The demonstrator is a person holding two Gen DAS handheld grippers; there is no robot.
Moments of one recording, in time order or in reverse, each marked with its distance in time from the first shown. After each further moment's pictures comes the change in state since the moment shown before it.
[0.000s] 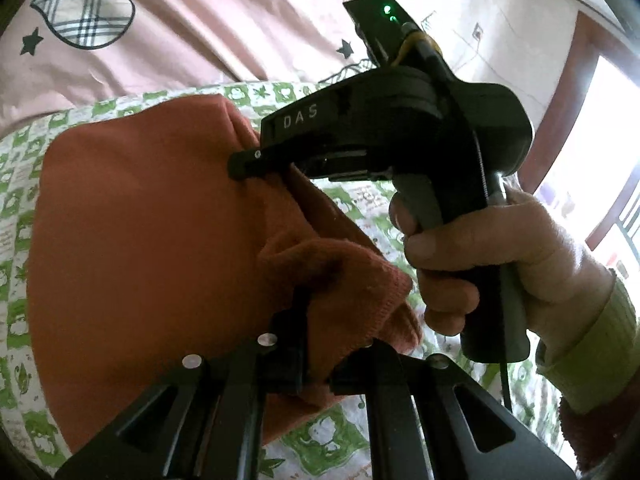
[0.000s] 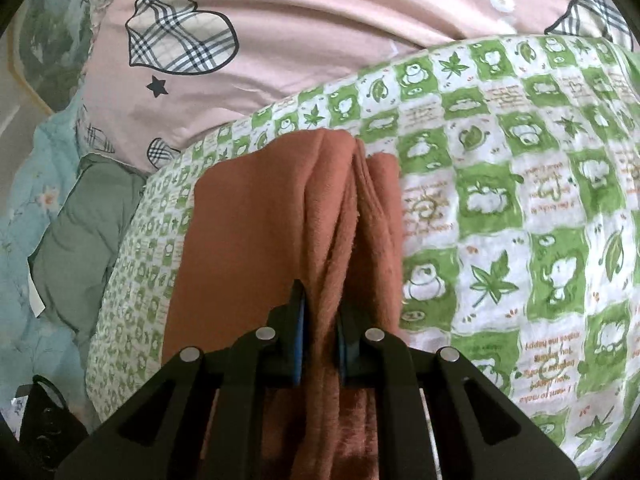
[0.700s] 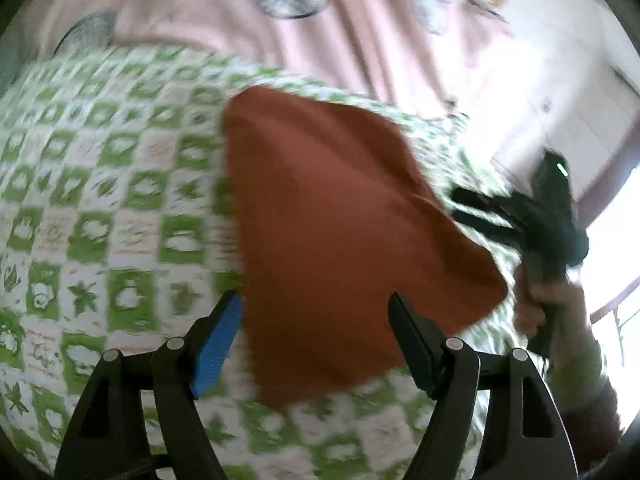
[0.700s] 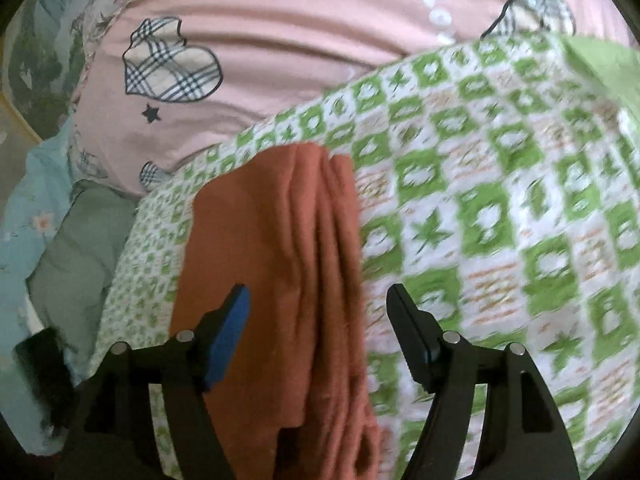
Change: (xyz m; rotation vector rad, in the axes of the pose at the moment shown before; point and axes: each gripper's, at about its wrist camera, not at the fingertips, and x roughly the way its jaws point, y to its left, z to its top) left arm -0.092 0.147 -0.028 -0.359 0.011 0.063; right arm -0.037 -0.002 -0.028 0.085 -0.047 -0.044
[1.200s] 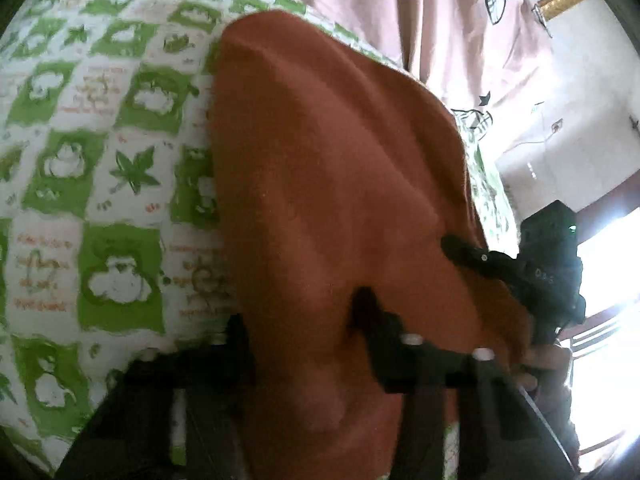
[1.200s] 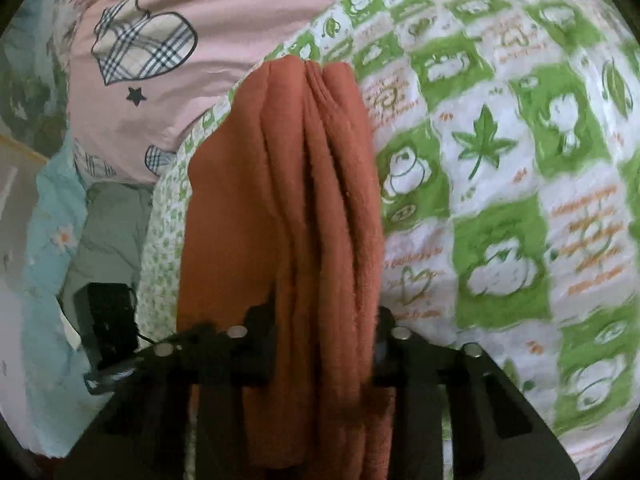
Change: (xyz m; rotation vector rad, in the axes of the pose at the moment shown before) left arm 0.094 0.031 0.039 -0.113 0.149 -0.134; right arm 0.049 -0.014 -0.015 0.142 0.128 0.135
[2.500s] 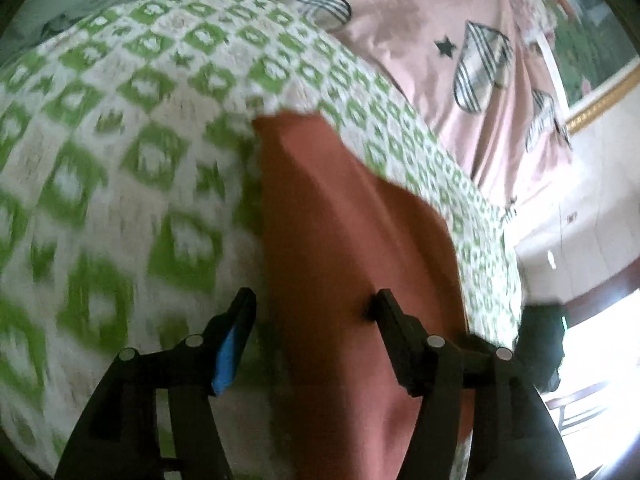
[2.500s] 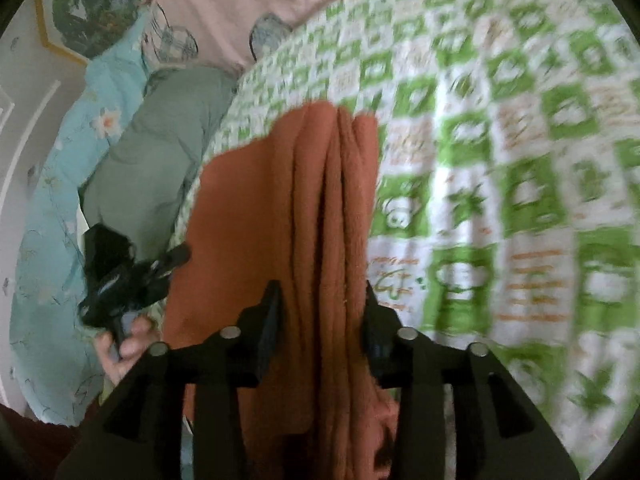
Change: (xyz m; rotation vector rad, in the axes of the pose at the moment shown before) left arm -0.233 0.170 -0.094 -0.266 -0.232 0.075; right arm 0.063 0.158 -0.142 -0.185 0.082 0.132
